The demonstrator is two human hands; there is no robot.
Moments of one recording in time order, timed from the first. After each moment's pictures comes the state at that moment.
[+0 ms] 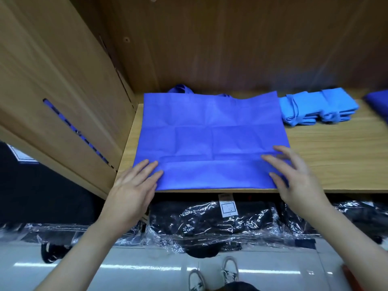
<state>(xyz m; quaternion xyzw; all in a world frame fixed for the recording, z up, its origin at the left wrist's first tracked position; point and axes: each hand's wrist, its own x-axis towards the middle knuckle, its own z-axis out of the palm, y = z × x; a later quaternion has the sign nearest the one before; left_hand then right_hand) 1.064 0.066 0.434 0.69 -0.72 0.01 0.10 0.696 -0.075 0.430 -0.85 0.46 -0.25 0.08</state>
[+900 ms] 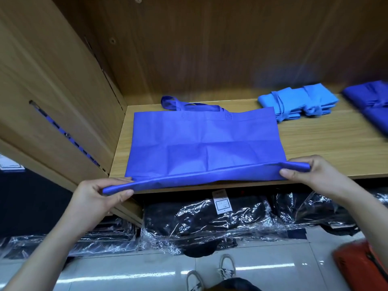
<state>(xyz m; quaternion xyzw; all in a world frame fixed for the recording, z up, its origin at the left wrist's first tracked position) 1.087 0.084 0.472 0.72 -0.45 -0.32 0.42 0.655 -0.077 0.478 -0.66 0.50 -0.22 0.52</state>
